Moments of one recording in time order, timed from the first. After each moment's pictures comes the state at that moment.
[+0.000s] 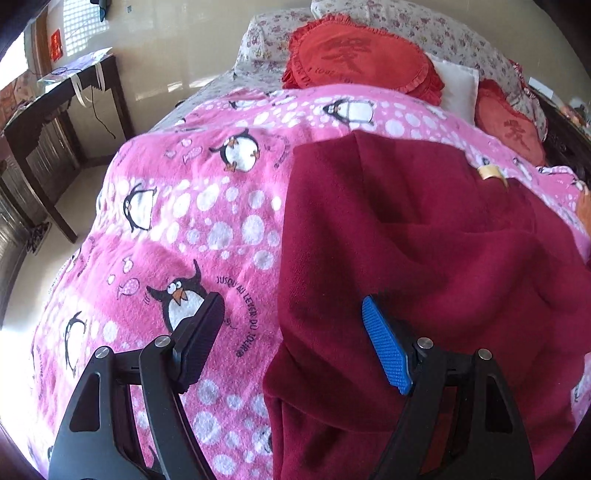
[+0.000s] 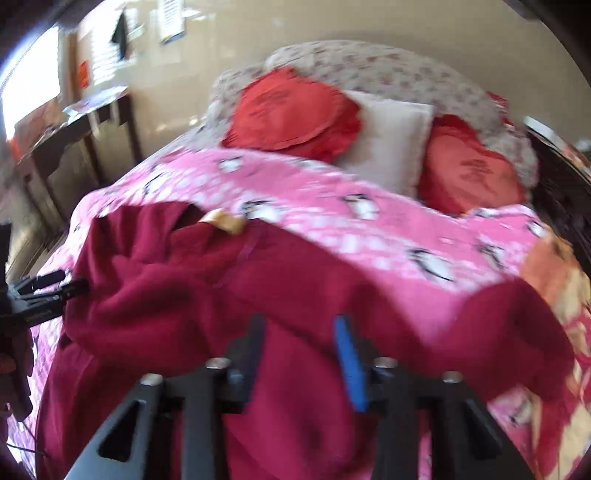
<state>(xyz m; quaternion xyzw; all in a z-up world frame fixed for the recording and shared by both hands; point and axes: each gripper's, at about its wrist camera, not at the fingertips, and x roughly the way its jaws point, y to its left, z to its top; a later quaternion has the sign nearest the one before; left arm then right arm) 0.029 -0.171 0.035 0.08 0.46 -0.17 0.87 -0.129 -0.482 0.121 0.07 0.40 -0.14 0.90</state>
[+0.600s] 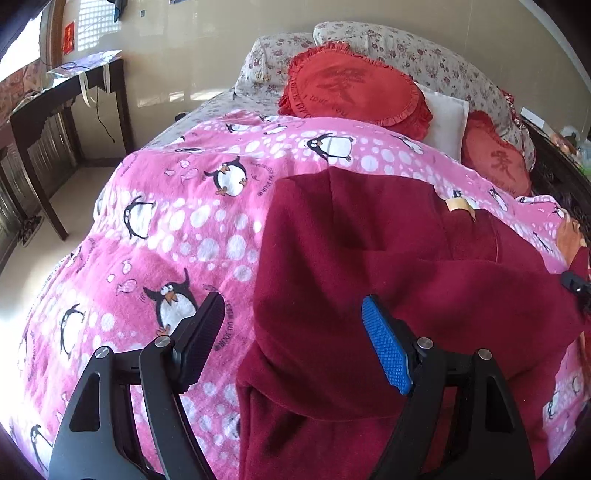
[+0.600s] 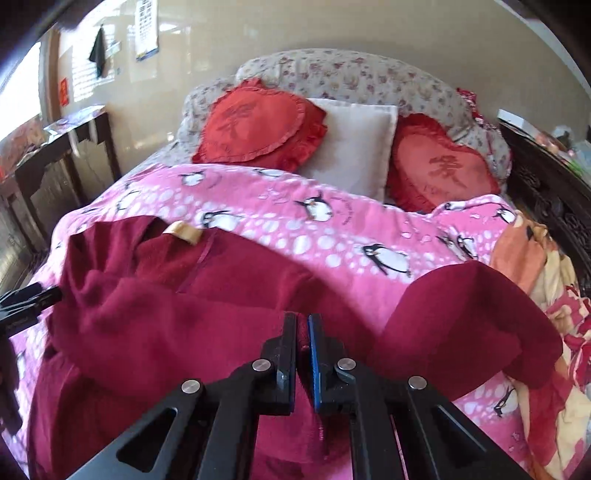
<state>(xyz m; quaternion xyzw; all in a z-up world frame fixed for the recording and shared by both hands) 0.005 -0.175 0.059 0.03 0.42 -0.19 0.89 -0.125 -0.502 0.101 0.07 0.39 -0.17 0.90</state>
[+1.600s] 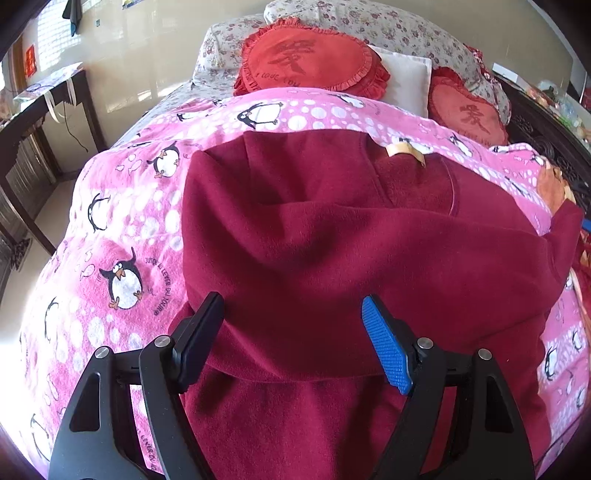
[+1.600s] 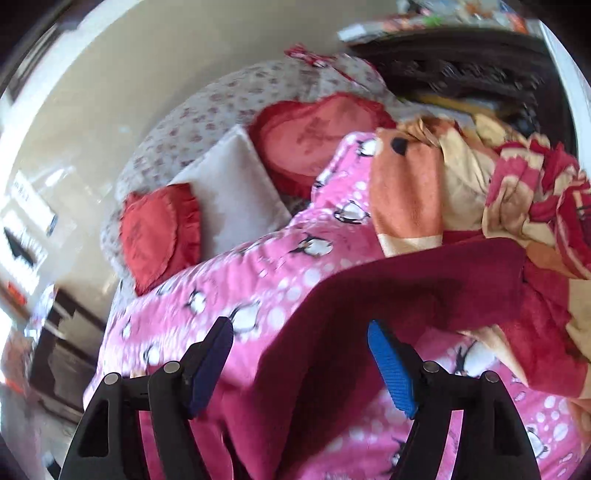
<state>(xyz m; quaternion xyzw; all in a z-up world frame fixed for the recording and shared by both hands) -0.036 -0.214 0.060 0.09 0.44 -0.23 0.86 -0.182 -0.676 0.118 0.39 0.30 -0.28 0.83</state>
